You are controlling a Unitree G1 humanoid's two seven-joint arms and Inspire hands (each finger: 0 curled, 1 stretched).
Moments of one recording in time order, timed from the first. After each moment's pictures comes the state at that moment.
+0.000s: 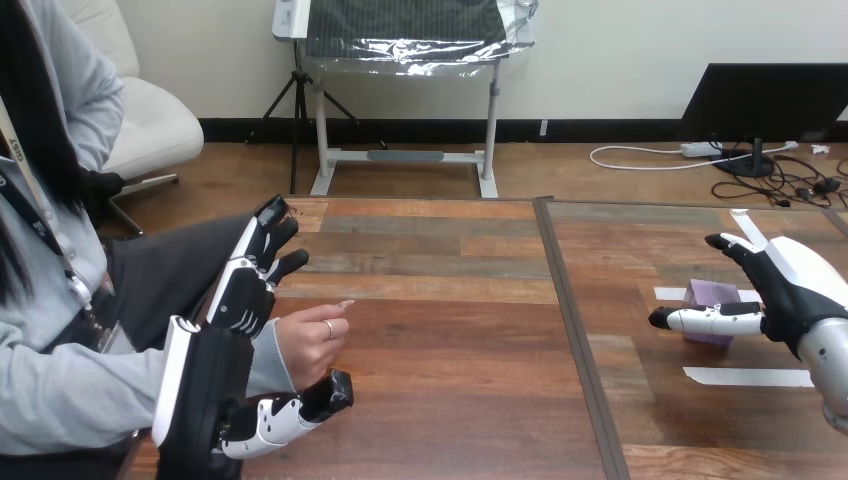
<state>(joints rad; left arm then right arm) 0.04 0.13 0.01 0.62 -0.05 -1.26 -0.13 -0.67 -0.60 0.19 1.34 -0.51 -0.39 -0.13</state>
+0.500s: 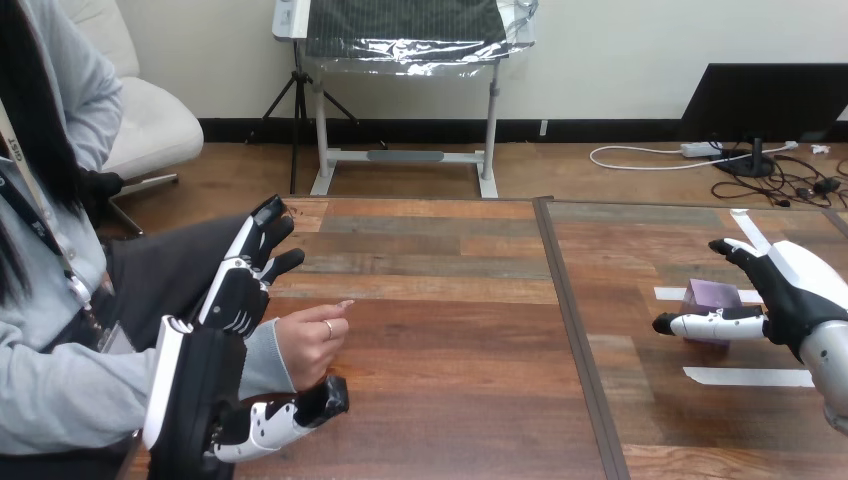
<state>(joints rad) 0.06 0.14 0.02 0.59 -0.05 -1.26 -0.13 -0.67 -0.60 0.19 1.34 -0.51 -0.37 -0.12</state>
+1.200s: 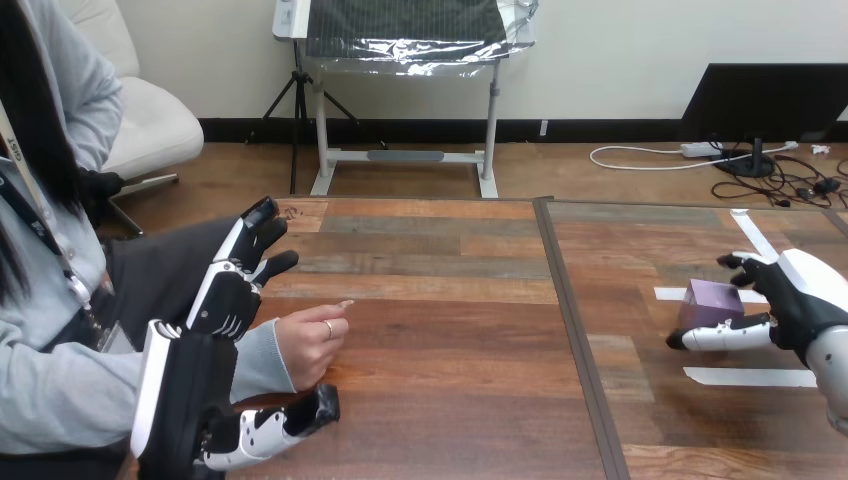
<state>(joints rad) 0.10 0.15 0.02 0.52 -0.07 -1.25 -0.15 -0.66 -0.60 0.19 1.34 -0.51 -0.31 -0.11</state>
